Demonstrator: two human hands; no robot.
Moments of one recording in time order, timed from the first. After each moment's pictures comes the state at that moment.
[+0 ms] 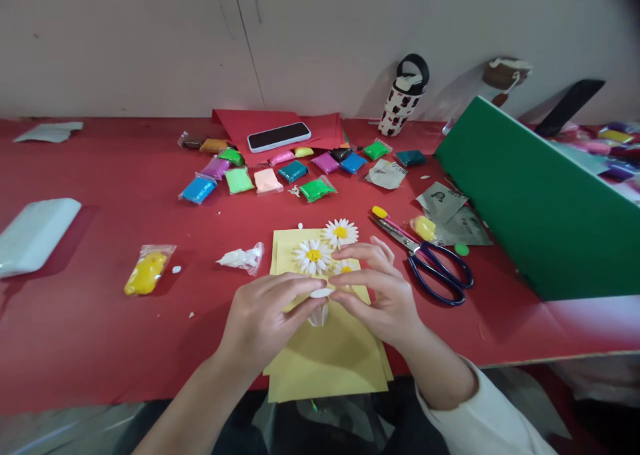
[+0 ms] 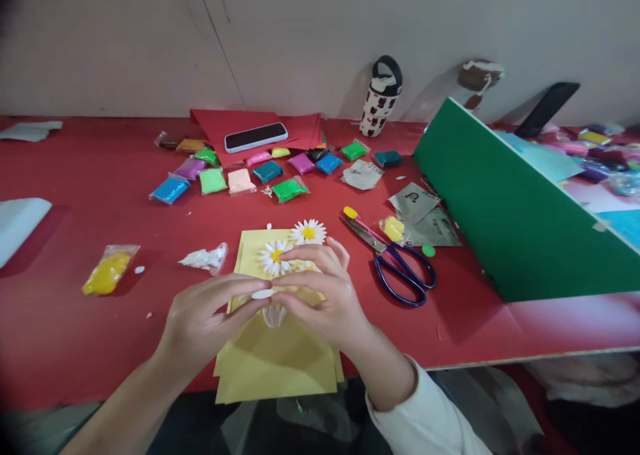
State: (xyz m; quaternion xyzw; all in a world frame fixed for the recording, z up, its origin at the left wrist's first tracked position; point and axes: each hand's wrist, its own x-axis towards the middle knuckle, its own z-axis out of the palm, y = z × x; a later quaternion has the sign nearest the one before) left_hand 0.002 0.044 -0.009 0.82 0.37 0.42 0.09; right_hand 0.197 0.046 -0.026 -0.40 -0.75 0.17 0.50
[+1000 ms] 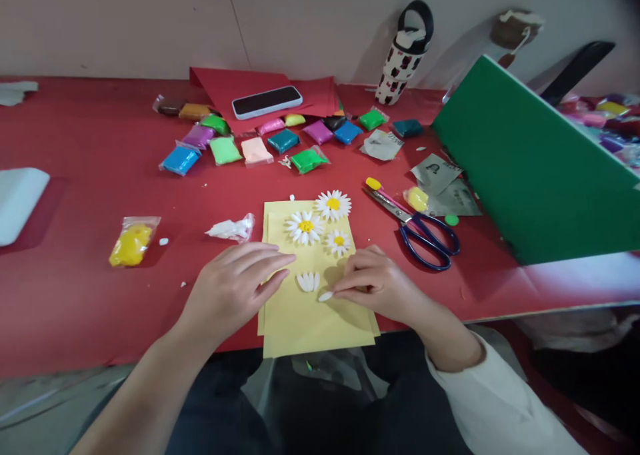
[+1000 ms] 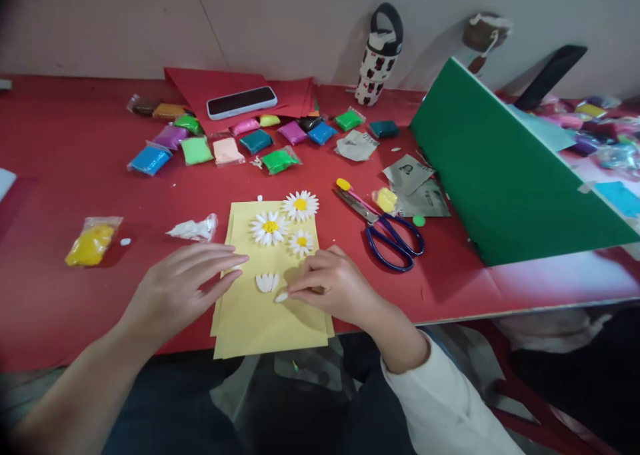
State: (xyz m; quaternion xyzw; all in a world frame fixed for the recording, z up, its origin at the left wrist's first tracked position) left_hand -0.034 0.042 -0.023 0.90 0.36 0.25 -0.02; right_hand 0.233 0.027 -0.059 -0.36 -0.85 0.20 0.33
